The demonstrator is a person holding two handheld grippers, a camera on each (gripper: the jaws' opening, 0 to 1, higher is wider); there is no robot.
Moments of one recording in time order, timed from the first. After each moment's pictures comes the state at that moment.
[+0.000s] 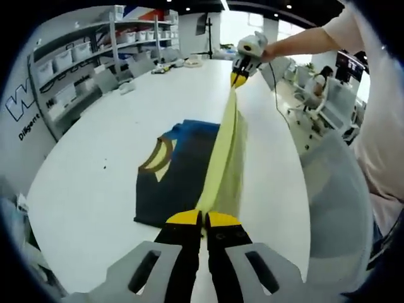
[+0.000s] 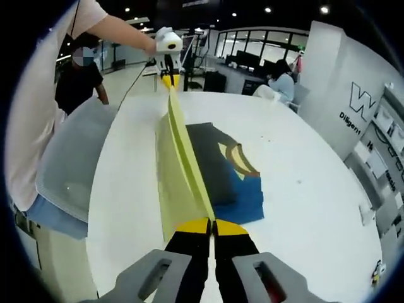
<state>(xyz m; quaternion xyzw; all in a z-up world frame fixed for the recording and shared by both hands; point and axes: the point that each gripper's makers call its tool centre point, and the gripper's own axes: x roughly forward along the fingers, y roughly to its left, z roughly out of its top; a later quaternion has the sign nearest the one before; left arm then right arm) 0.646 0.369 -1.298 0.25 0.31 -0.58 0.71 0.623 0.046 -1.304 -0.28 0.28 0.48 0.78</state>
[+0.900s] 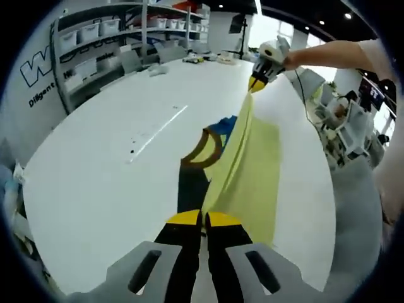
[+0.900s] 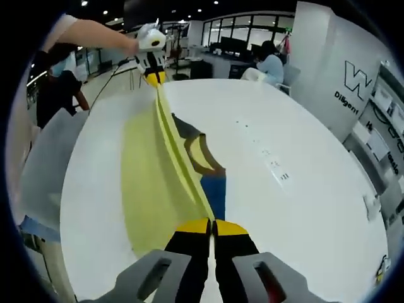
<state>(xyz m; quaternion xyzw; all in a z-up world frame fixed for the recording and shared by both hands) 0.752 0.372 -1.336 0.20 0.36 -0.53 0.74 0.733 0.049 -1.347 -0.26 0.34 0.45 0.78</state>
